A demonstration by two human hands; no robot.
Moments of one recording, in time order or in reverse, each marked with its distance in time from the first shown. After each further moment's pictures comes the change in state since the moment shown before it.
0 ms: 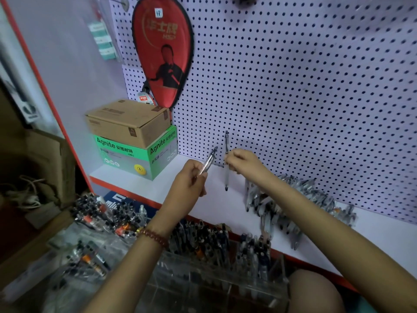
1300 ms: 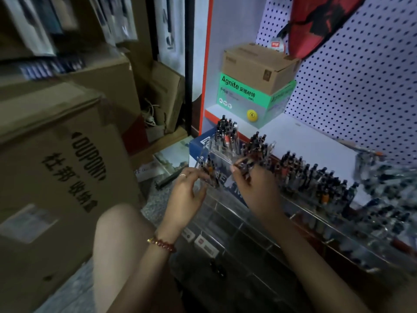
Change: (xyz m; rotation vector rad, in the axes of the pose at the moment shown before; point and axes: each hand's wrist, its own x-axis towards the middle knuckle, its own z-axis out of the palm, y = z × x) left_hand -0.226 -0.095 -0.162 0.495 0.407 -0.097; right_hand -0.134 -0.058 0.244 -0.272 0.027 -0.365
